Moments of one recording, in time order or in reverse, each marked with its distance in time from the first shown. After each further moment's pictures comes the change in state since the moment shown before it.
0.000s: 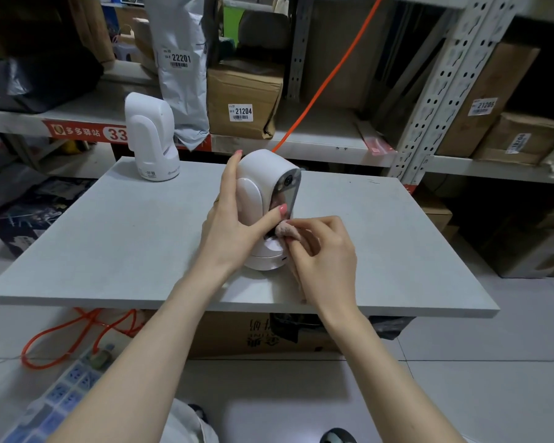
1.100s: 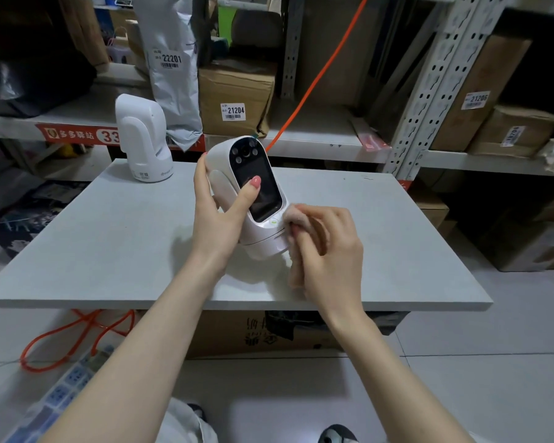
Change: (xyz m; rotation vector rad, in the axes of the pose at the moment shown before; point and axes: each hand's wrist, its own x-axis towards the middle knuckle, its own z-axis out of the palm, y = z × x) left_hand 0.009 0.000 0.008 -0.455 0.119 -0.174; right_hand -0.002 0.000 -0.020 0.155 0.102 -0.131
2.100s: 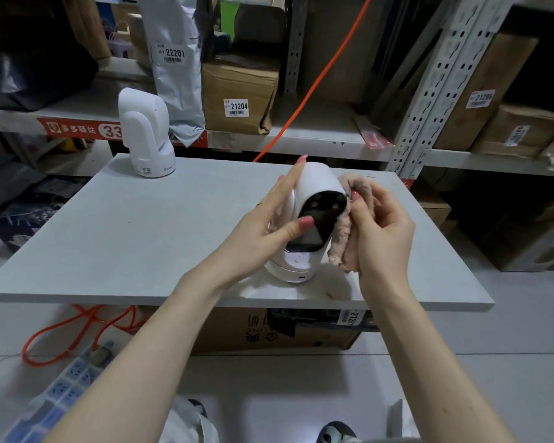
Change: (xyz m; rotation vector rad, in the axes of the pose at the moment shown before) left_hand -0.022 0.016 0.011 0.300 -0.623 0.189; right_hand 0.028 0.001 -0.028 0.442 0.149 0.344
